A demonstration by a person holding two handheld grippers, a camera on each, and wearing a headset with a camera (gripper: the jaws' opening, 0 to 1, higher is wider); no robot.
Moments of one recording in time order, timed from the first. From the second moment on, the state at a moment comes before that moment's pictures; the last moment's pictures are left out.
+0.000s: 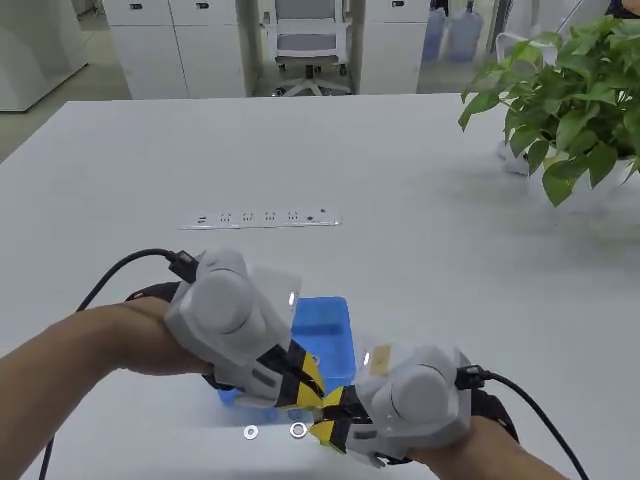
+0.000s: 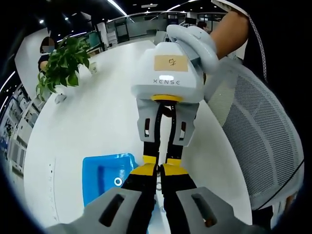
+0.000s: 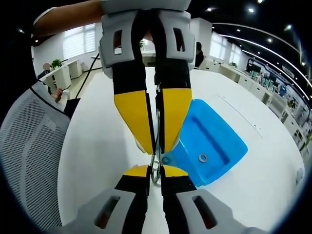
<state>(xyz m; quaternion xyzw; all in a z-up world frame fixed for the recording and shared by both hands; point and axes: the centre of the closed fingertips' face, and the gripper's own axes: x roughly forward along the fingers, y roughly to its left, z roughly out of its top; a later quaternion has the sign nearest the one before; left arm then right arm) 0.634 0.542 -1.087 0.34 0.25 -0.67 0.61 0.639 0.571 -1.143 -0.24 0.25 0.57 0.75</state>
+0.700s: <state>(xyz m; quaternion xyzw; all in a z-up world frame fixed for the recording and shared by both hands) 0.639 0.548 -1.047 0.33 0.25 -0.66 0.62 0.645 0.575 -1.103 -0.24 0.23 0.57 0.75</state>
